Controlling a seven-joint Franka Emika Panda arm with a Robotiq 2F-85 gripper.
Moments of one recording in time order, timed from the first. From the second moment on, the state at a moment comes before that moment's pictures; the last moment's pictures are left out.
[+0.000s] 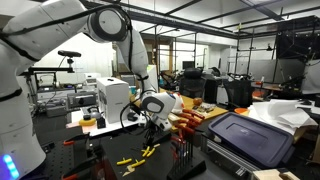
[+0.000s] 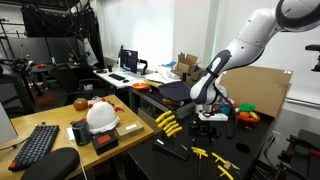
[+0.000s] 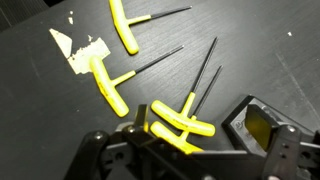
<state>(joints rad) -0.04 0.91 0.05 -1.88 0.42 2.44 0.15</state>
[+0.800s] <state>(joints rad) 0.28 0.82 -0.15 -1.88 0.12 2.43 0.59</state>
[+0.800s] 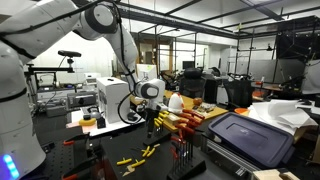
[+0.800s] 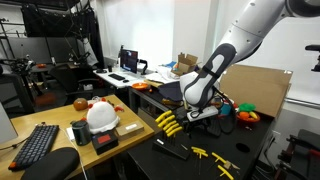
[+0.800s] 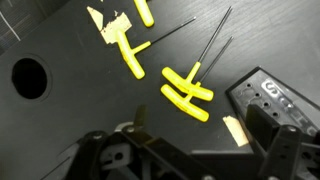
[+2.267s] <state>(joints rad) 0.37 0.62 -0.22 -1.88 -0.27 2.32 0.97</state>
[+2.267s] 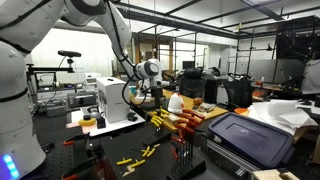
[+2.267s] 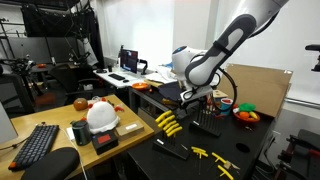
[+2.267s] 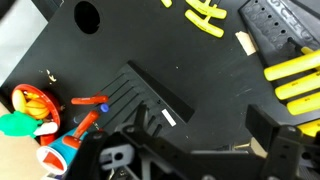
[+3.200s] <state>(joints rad) 0.25 0.52 -0.15 -1.95 -0.26 2.33 0.97</state>
